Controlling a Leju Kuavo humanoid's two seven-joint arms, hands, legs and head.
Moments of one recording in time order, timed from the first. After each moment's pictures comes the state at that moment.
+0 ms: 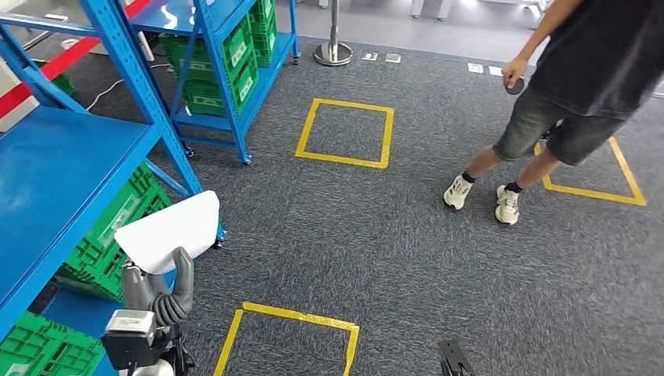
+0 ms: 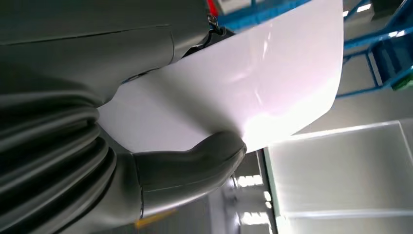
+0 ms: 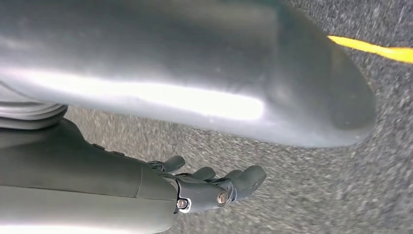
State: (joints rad) left arm -0.01 -0.20 -0.19 -1.49 -0.21 0.12 -0.69; right arm -0.10 0.12 -1.02 -0.19 1.05 -0.09 -0.12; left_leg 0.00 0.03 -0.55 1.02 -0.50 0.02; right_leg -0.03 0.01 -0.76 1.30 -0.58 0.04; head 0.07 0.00
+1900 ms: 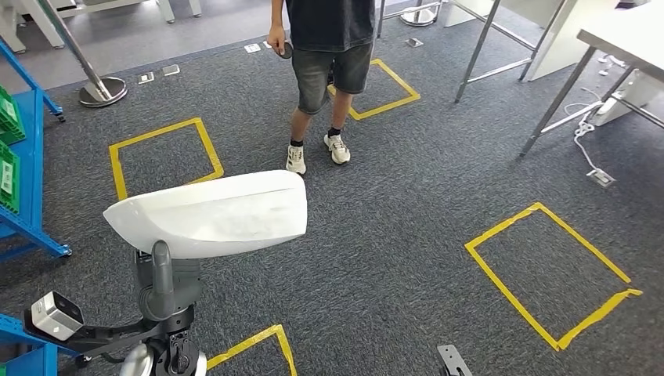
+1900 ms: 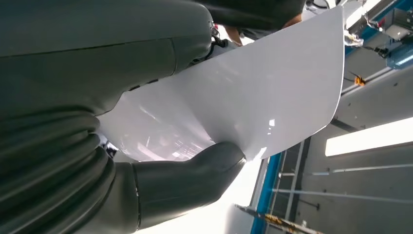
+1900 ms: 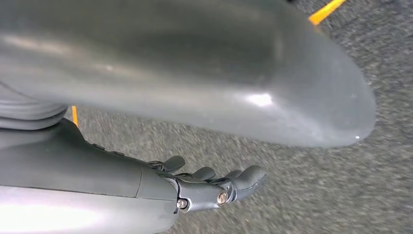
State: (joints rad) left arm -0.07 -0.23 -0.23 -1.50 0.53 -0.55 -0.58; right arm -0.08 0.13 -1.02 -0.19 1.05 -0.08 -0.11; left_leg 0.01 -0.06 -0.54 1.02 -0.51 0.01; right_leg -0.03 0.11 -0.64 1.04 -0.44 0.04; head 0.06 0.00
